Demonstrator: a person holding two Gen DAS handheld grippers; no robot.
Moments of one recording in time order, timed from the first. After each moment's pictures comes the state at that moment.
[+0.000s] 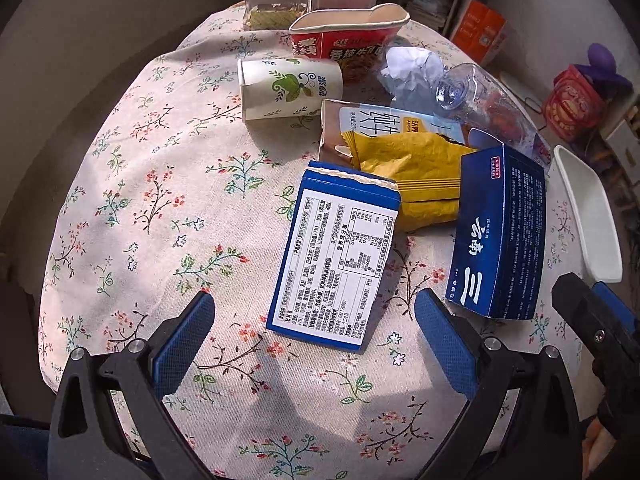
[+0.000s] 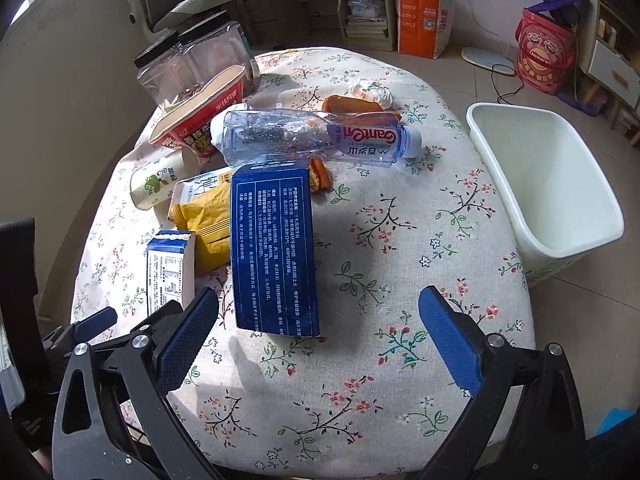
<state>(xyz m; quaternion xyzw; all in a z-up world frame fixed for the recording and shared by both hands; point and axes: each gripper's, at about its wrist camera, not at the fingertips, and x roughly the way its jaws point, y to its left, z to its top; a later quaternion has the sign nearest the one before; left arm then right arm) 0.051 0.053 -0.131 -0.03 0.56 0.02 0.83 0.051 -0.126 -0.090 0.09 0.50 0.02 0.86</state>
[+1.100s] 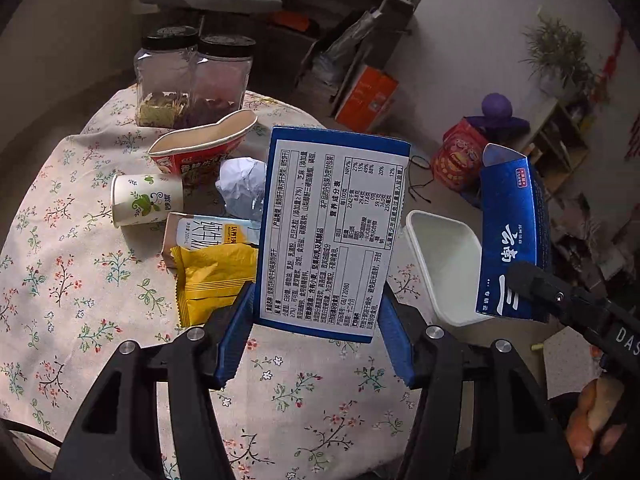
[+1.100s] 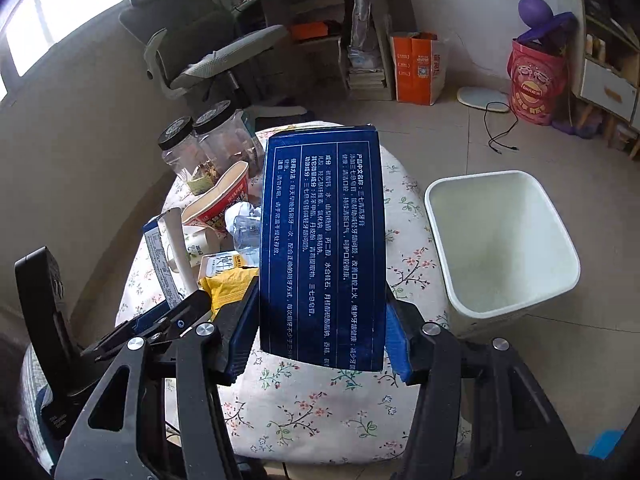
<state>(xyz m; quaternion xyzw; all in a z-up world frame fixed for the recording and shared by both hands) 0.048 -0.024 -0.036 -0.12 0.44 -0.17 0.88 0.033 -0.214 0.023 0.12 0.43 0.02 0.89</state>
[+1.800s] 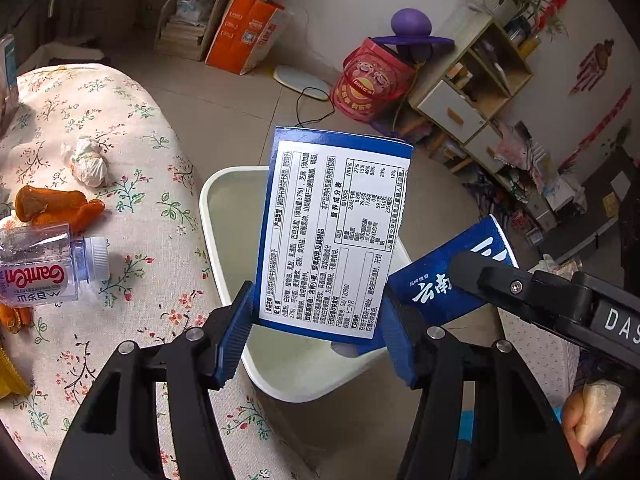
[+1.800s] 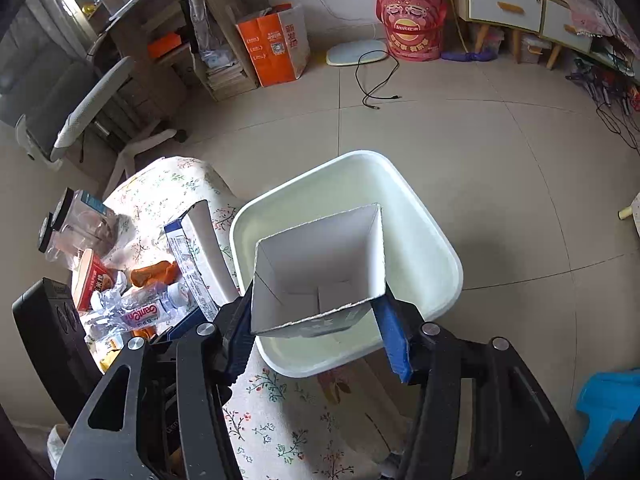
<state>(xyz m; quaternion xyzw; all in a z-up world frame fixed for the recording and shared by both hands) 0.139 -0.269 -0.094 -0.08 0.50 -0.32 0.80 0.089 -0.394 -0.033 0.22 0.49 -0.14 0.83</state>
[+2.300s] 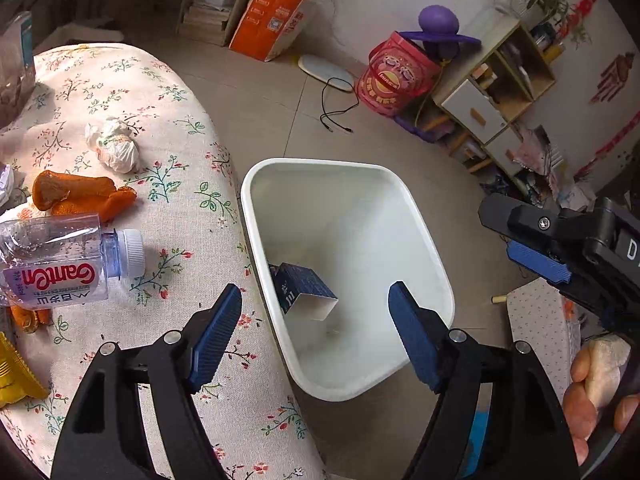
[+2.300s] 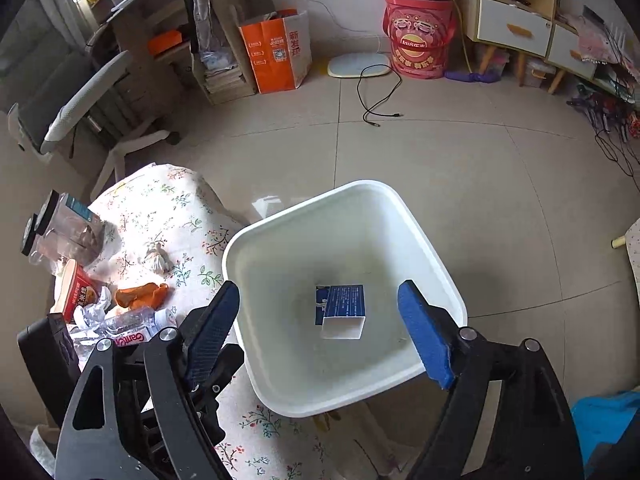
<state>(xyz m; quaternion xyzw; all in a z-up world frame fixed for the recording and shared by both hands) 0.149 -0.231 -0.095 -0.09 0.52 -0.29 0.80 0.119 -0.395 -0.028 0.18 0.48 -0.15 0.85</state>
